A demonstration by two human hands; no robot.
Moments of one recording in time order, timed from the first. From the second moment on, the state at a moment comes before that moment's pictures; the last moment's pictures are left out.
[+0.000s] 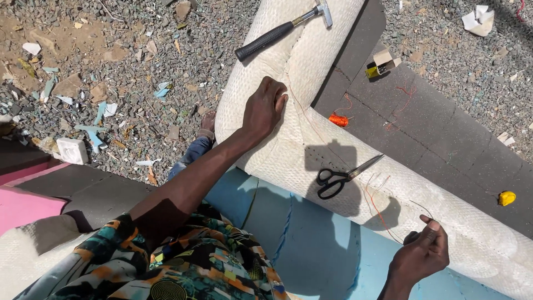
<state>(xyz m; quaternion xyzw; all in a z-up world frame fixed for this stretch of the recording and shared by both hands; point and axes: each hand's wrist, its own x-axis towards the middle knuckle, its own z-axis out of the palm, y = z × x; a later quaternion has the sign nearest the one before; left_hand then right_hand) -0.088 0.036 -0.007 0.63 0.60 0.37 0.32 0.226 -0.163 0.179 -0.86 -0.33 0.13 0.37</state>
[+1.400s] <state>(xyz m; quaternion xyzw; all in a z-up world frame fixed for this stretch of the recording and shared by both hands) -0.100 0.062 -0.011 0.58 0.60 0.39 0.39 0.000 0.211 0.062 -0.53 -0.72 0.33 -0.30</state>
